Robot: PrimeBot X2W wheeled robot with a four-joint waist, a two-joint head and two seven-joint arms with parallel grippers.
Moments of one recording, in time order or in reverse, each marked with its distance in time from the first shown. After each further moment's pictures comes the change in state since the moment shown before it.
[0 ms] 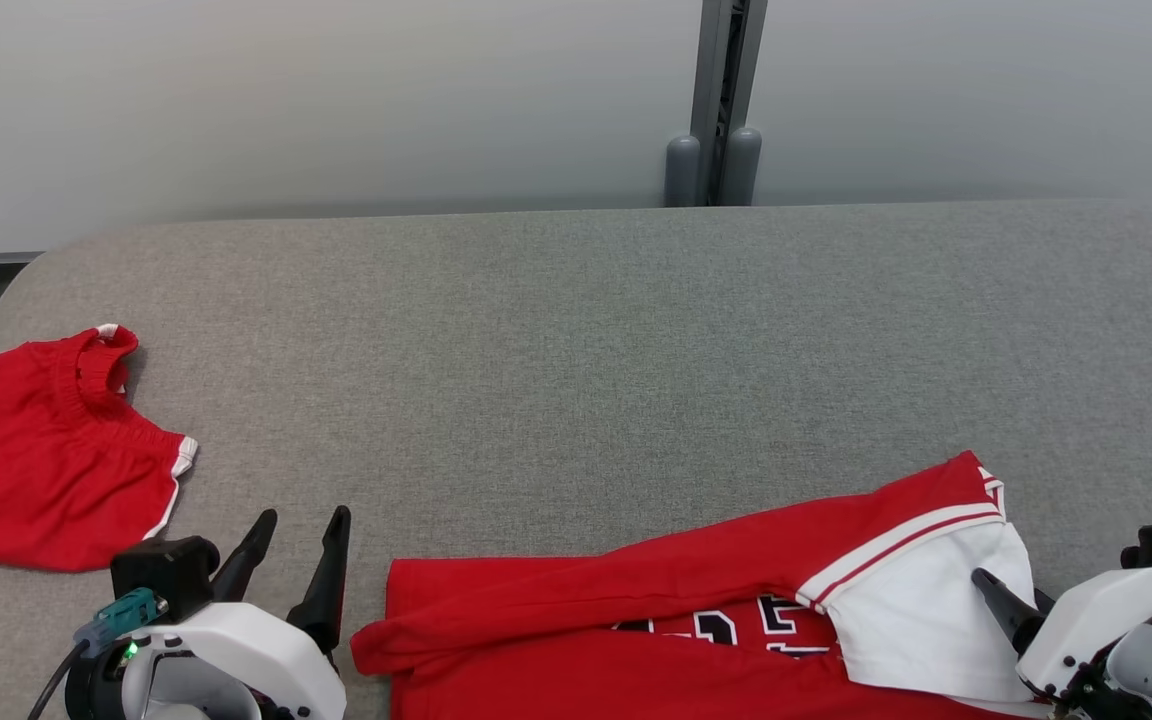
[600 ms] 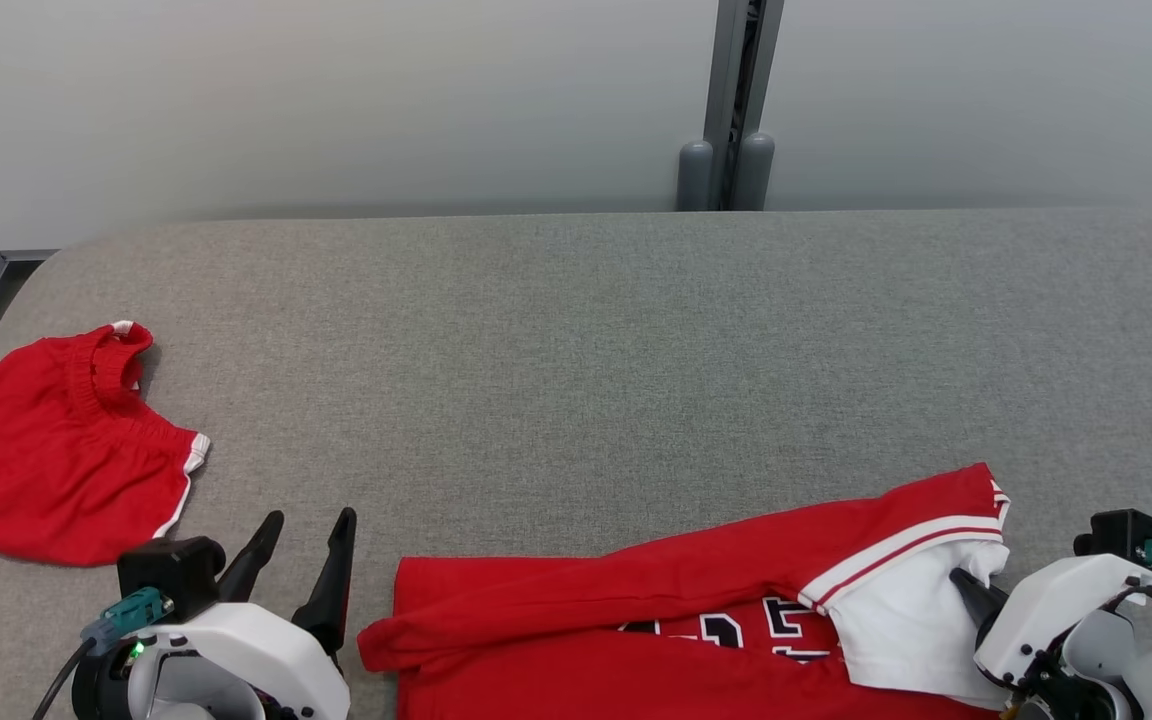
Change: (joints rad) left arm -0.004 -0.011 -0.003 0.020 0.002 -0.017 0.002; right arm -0.046 0.026 0.080 0.023 0.054 -0.001 0.000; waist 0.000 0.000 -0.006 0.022
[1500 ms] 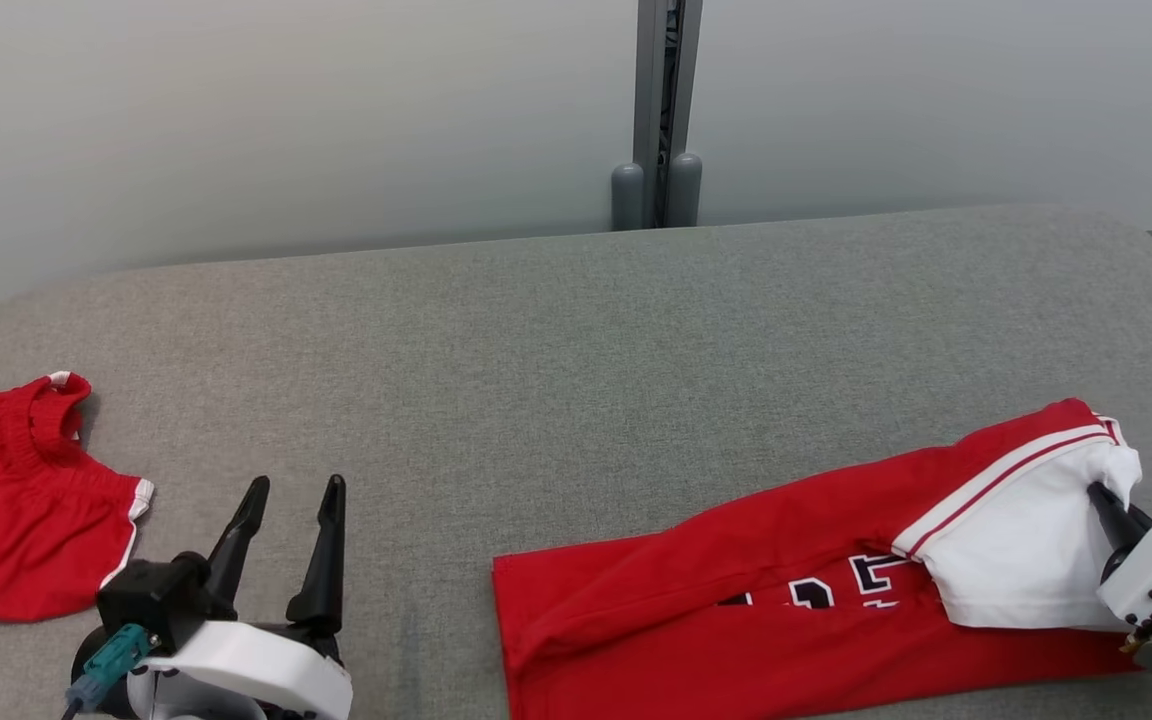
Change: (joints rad) left arm 0.174 -0.231 0.403 0.055 0.406 -0.196 -0.014; right arm -0.039 -0.166 -0.009 -0.042 0.033 0.000 -0.155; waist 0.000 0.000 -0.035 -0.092
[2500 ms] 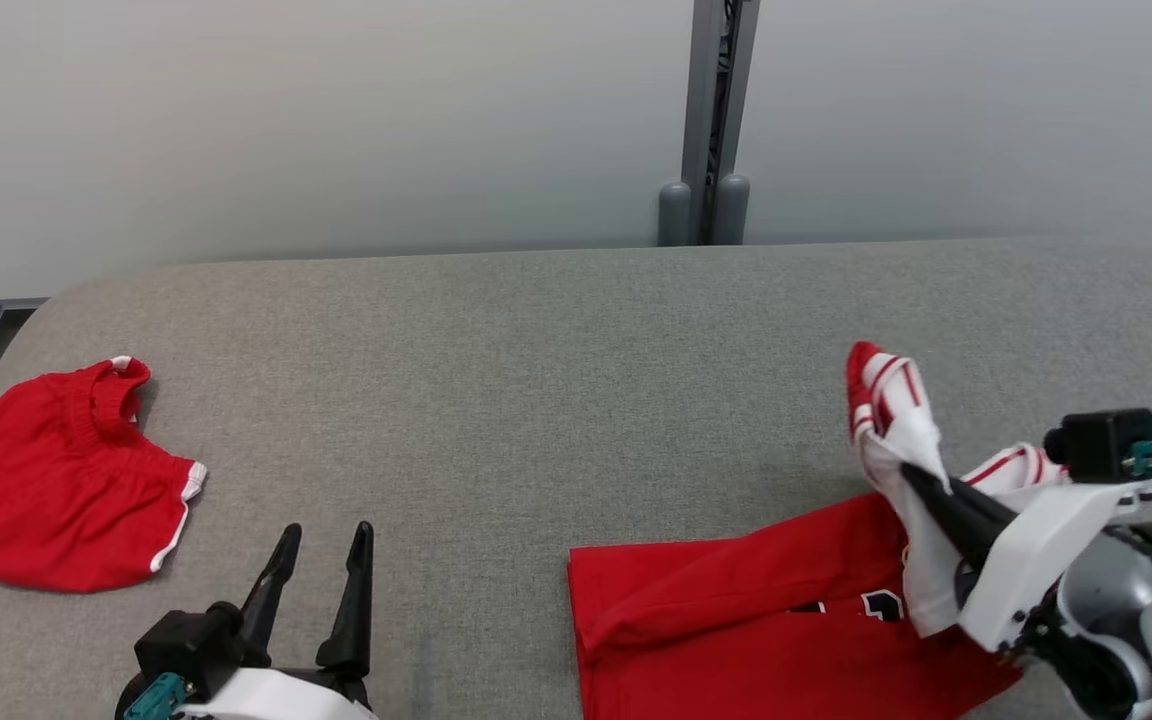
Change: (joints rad) left arm 0.089 -0.240 0.255 0.138 0.261 -0.231 -0.001; right arm 0.158 0.068 -0.021 -0.608 -0.216 0.000 0.299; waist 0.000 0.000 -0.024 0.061
